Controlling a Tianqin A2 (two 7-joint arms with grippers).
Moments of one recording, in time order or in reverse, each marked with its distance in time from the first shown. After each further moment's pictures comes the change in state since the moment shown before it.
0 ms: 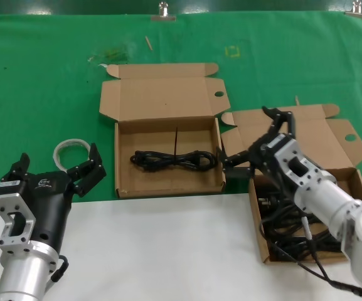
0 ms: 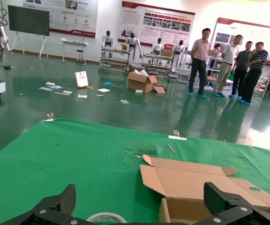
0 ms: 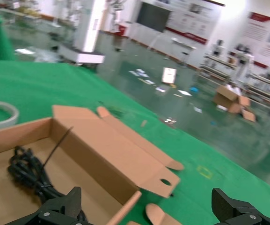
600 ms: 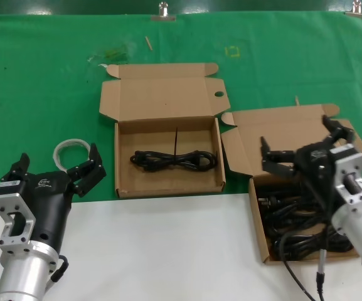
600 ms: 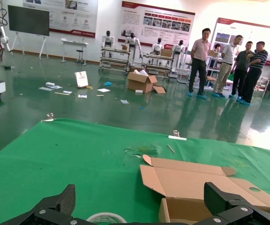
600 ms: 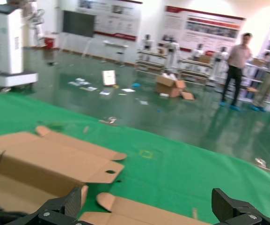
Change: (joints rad) left arm 0.000 0.000 0.000 0.000 0.000 0.000 0.000; right arm -0.256 0.031 0.107 0.290 0.083 0.207 0.195
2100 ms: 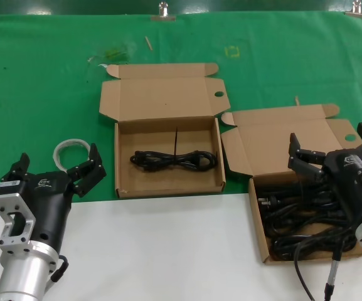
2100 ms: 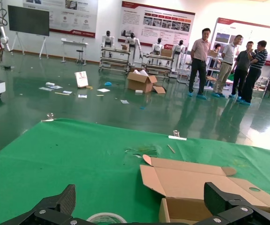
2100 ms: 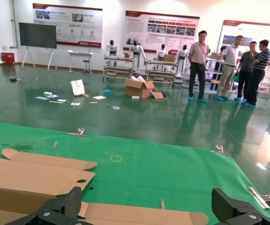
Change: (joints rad) left arm 0.000 0.000 0.000 0.000 0.000 0.000 0.000; right arm -0.143 0.017 0.060 0.163 0.046 0.116 0.109
